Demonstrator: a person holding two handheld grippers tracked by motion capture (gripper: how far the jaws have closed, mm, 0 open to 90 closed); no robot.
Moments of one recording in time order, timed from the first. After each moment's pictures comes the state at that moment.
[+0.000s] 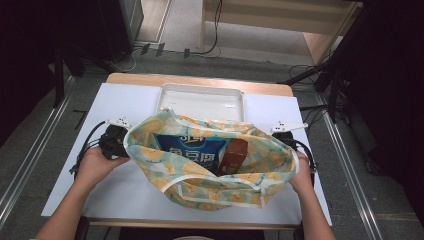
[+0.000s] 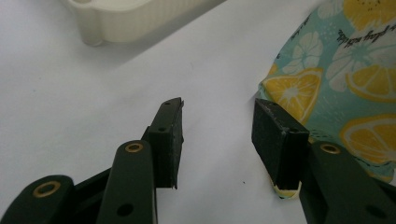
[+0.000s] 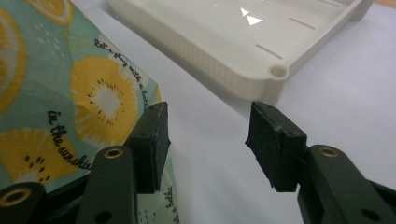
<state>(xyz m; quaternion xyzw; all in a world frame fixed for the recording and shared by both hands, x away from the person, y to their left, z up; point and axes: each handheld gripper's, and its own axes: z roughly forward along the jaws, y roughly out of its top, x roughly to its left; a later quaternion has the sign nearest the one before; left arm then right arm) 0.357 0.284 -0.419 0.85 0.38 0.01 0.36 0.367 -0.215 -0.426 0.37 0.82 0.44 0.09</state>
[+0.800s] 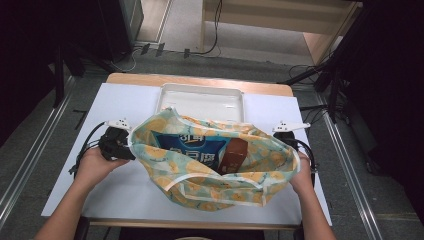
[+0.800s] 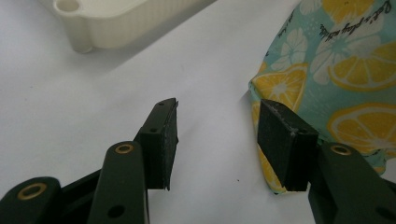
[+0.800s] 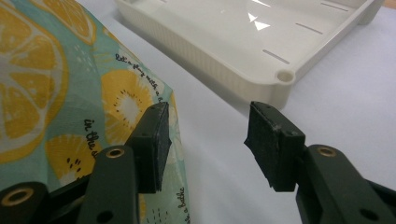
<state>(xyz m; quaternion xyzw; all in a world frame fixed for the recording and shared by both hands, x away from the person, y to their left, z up) 0.354 0.284 -0.417 0.86 0.36 0.01 0.37 0.367 -0.218 -0.424 0.36 0.81 0.45 0.07</state>
